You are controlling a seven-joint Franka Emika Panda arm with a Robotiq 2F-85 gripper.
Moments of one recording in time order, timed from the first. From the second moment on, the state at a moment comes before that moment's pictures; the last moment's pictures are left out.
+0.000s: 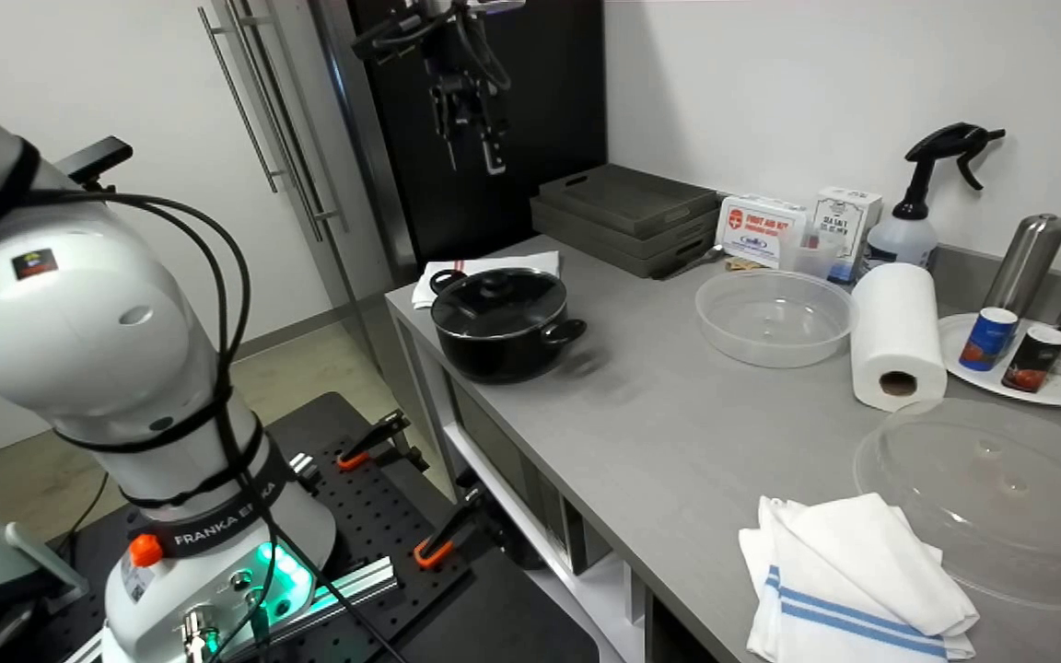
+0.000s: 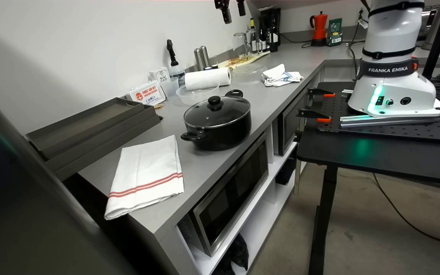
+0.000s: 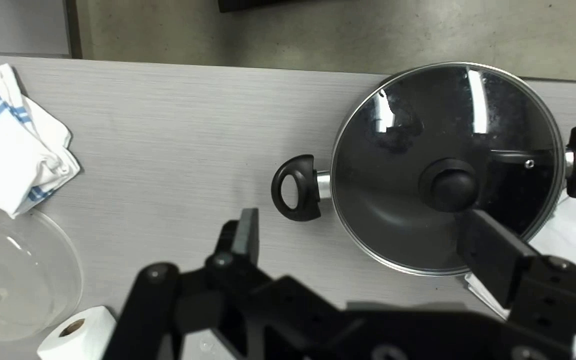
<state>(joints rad) -0.01 -0.36 0.19 -2.36 -0.06 1.95 0.33</state>
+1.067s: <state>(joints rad) 0.06 0.06 0.16 -2.17 -0.03 2.06 0.22</state>
